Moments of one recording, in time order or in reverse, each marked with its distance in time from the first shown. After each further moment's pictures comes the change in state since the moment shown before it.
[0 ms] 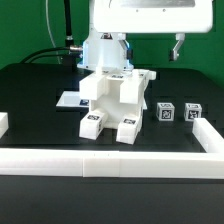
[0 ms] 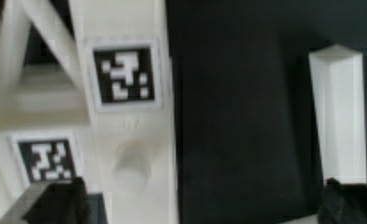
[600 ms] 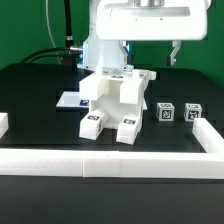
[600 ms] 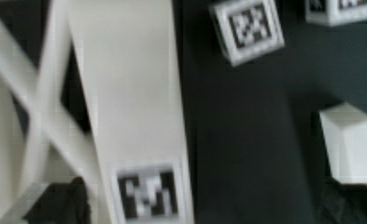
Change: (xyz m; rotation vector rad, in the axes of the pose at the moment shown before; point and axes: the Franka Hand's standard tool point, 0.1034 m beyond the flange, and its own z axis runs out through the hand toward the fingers) arm -0.043 0.008 0.013 0.003 -0.044 0.047
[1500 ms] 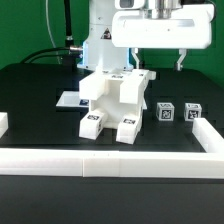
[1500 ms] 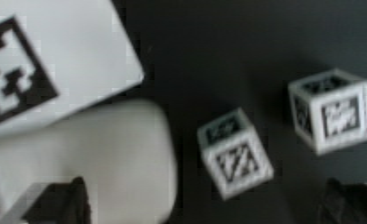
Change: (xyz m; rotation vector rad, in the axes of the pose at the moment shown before) arm -0.068 -0.020 0.030 -0.014 -0.035 0.128
